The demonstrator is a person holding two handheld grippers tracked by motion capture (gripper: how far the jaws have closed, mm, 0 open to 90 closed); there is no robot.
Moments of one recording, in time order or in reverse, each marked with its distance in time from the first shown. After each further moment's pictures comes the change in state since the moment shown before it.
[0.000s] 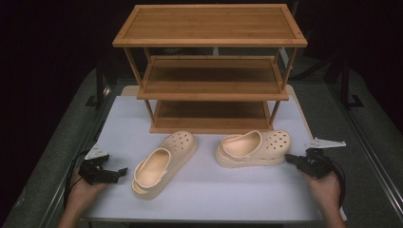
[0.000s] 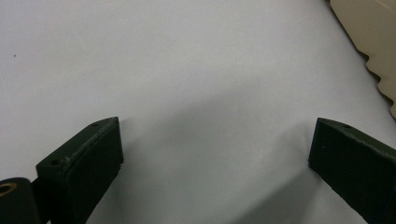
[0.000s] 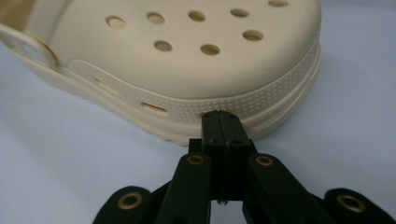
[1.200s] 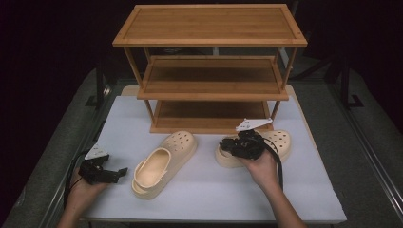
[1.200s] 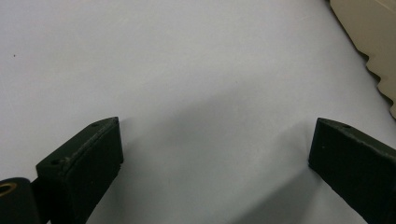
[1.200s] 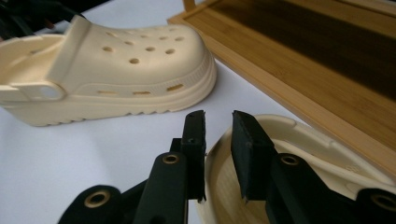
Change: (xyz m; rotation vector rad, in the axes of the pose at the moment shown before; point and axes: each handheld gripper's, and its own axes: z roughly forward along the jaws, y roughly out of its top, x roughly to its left) left arm 0.000 0.000 0.000 0.000 -0.001 -0.002; right arm 0.140 0.100 0.081 -0.016 0.259 -0.219
